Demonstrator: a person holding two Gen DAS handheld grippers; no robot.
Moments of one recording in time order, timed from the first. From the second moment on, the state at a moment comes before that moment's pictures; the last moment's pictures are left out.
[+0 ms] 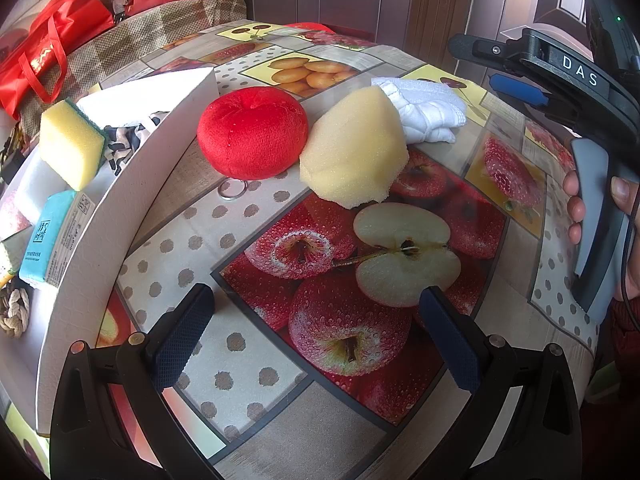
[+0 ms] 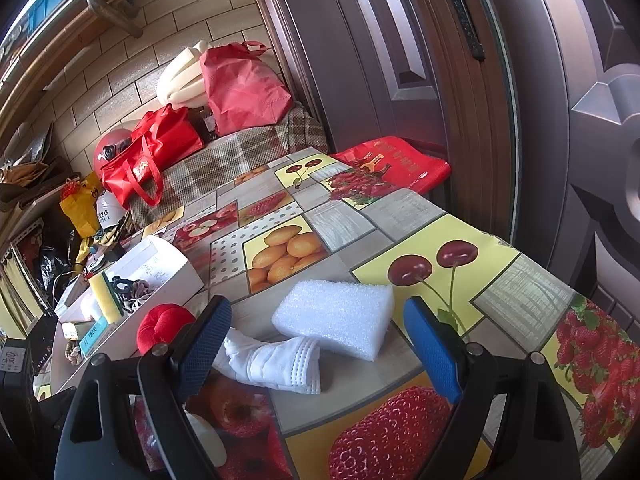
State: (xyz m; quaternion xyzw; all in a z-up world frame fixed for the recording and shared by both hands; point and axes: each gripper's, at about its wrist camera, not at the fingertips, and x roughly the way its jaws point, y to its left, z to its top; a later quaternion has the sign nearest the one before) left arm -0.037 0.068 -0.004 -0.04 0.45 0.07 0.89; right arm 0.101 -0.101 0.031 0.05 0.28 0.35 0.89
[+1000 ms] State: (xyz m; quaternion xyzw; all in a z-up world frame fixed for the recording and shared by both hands) left arm -0.037 0.068 -0.004 -0.04 0.45 0.07 0.89; right arm 0.098 -0.099 0.029 0.05 0.28 0.36 0.89
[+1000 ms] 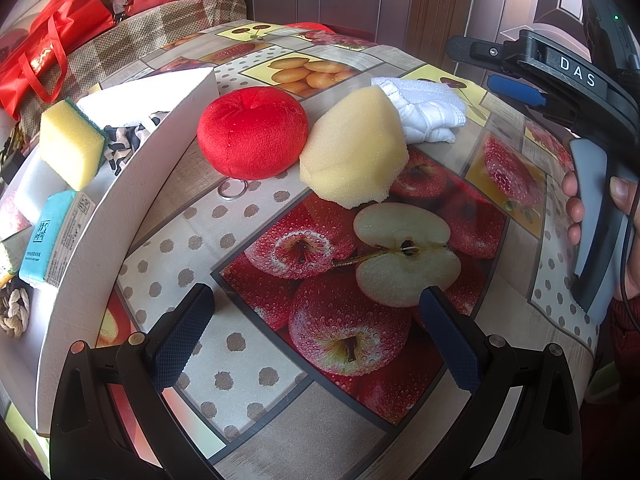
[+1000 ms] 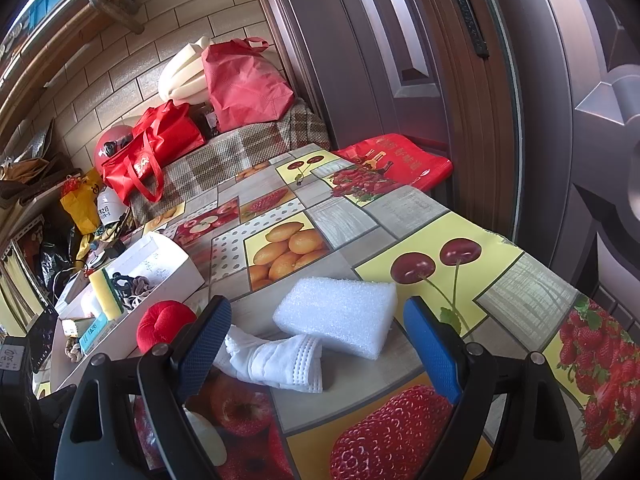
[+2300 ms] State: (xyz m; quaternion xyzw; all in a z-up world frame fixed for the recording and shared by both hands) left arm -0.036 0.068 -0.005 -0.04 0.45 0.07 0.89; right arm 0.103 -0.100 0.028 0.06 0.29 0.37 0.88
